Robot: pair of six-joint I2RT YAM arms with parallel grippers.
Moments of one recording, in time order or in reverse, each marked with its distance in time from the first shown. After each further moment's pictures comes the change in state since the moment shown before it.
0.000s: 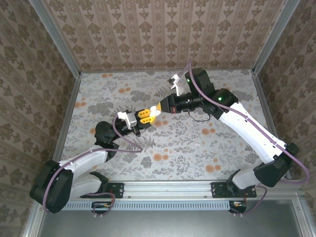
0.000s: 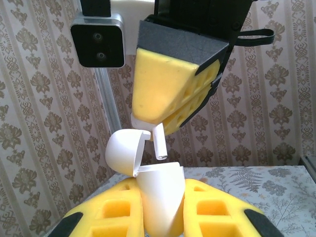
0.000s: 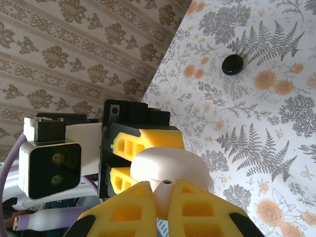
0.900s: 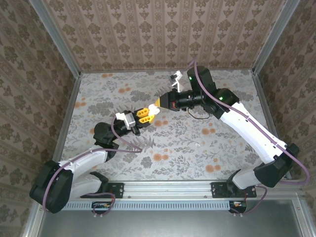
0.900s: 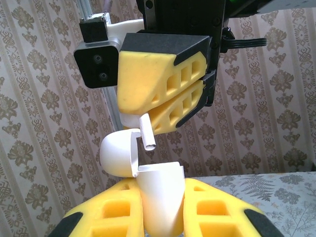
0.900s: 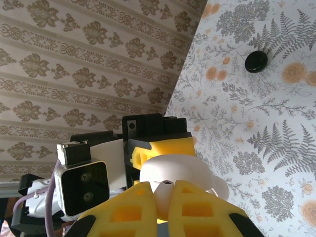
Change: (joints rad) left arm 0.000 -0.002 0.000 0.054 -0.010 0.024; right arm -0.024 -0.002 0.001 0.079 -0.063 0.200
